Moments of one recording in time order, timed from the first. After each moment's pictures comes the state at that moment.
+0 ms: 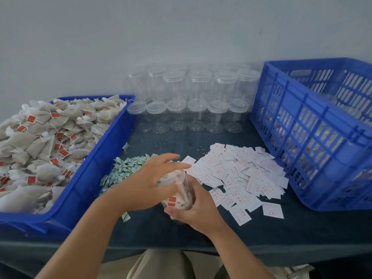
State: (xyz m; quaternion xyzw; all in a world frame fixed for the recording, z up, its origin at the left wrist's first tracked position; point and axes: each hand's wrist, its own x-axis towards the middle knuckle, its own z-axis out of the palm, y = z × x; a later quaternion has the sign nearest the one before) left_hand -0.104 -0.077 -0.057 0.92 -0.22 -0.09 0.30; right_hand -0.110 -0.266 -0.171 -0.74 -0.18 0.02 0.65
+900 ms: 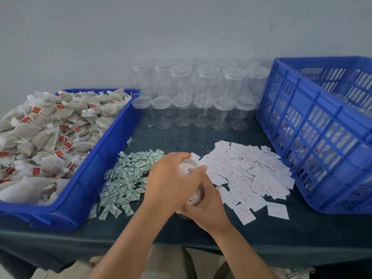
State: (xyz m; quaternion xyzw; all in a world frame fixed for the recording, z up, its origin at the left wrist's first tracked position) left_hand -0.113 -0.142 -0.081 0.93 0.03 0.14 0.34; right_hand -0.112 -0.266 -0.176 -0.74 -0.15 -0.02 0.65
